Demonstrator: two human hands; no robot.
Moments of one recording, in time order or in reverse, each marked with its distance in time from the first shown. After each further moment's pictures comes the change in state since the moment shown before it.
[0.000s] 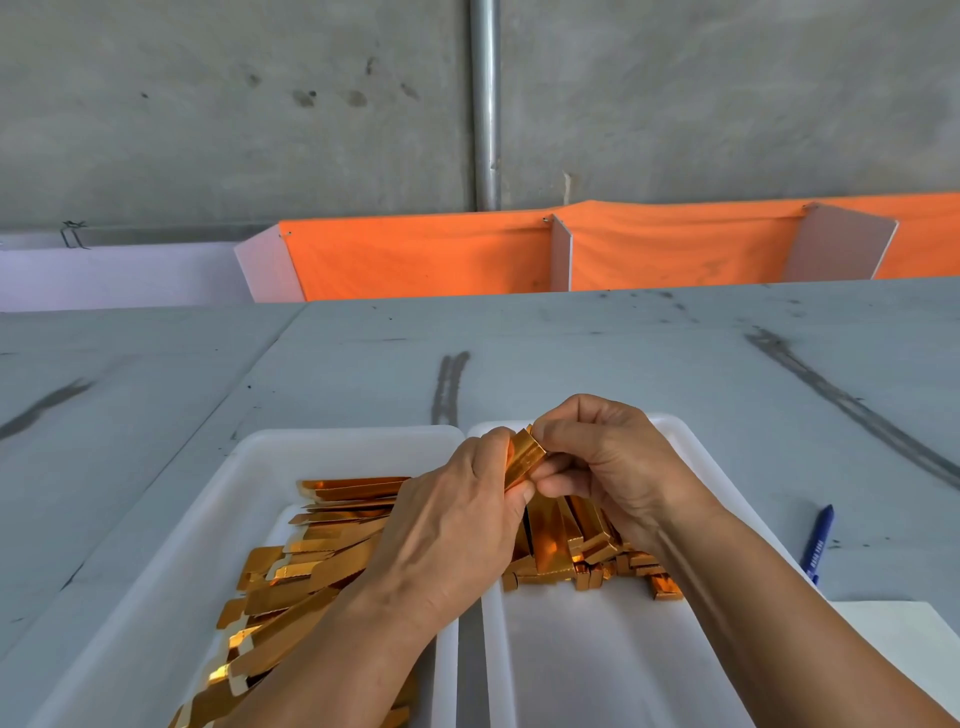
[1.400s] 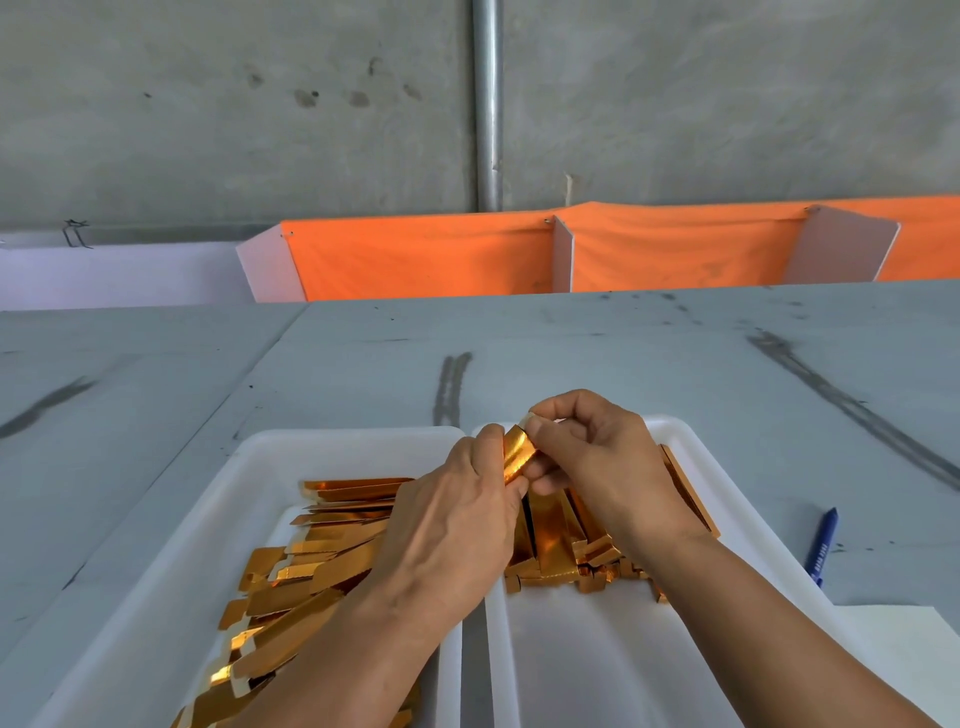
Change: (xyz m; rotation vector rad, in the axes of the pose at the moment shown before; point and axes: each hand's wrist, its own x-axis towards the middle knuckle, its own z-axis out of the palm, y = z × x) left_hand 0.003 0.003 0.001 0.085 0.013 -0.093; right_hand 0.003 0.015 0.009 -0.260 0.100 -0.222
